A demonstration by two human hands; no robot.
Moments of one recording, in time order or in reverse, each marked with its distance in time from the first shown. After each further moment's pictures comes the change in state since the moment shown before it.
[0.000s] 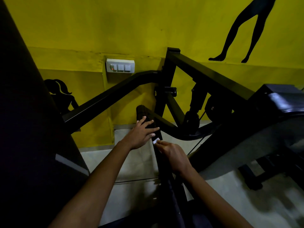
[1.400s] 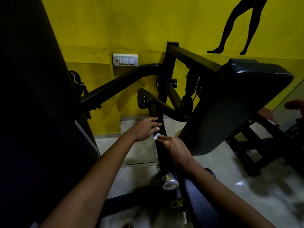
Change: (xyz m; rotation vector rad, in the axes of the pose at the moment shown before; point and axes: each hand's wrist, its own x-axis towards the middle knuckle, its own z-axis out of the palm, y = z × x) left_hand -0.107 0.115 -0.006 -0.069 -0.030 -0.004; right_hand -0.131 -0.049 -0.031 -0.030 0.016 -0.093
